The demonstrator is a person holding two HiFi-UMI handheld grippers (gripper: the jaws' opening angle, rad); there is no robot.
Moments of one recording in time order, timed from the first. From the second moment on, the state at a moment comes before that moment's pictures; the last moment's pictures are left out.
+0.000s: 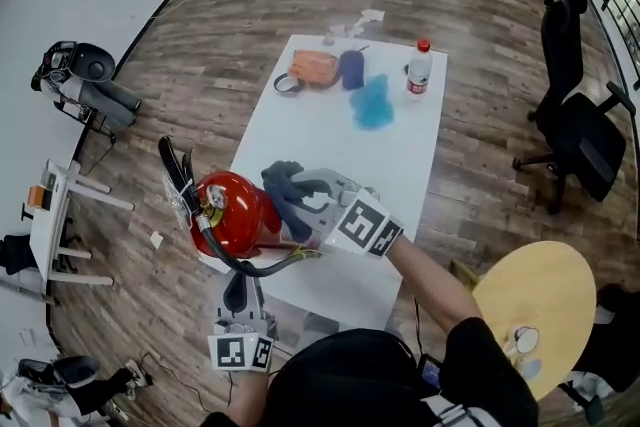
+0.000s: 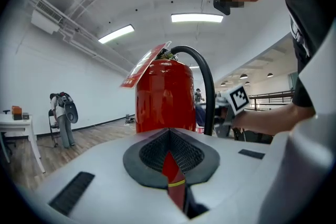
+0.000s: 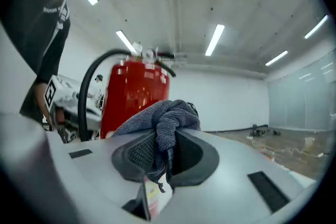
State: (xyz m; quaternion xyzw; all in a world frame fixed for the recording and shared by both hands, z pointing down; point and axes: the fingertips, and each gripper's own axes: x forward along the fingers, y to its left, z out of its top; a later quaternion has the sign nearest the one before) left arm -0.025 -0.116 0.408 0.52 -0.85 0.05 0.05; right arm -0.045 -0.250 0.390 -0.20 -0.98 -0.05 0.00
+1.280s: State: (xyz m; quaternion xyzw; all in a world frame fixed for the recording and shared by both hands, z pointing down) left arm -0.023 -0.110 0.414 0.52 -0.85 0.05 0.06; right arm -0.057 -0.249 0.627 -0.24 -0.93 0.02 0.26
